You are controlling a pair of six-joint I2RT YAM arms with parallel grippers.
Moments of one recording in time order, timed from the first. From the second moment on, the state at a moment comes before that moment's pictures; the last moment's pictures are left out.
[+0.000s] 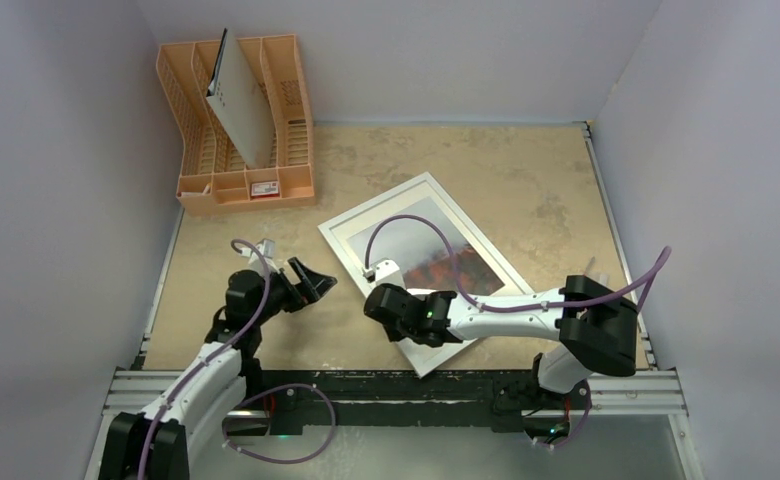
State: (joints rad) left arm -0.18 0.72 0.08 0.20 0.39 -0.77; right arm 1.27 1.56 0.89 -0.36 0.37 0.65
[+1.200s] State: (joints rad) left arm -0.45 1.54 0.04 1.20 0.28 -1.06; right arm 1.27 1.54 0.89 -0.25 0.23 0.72
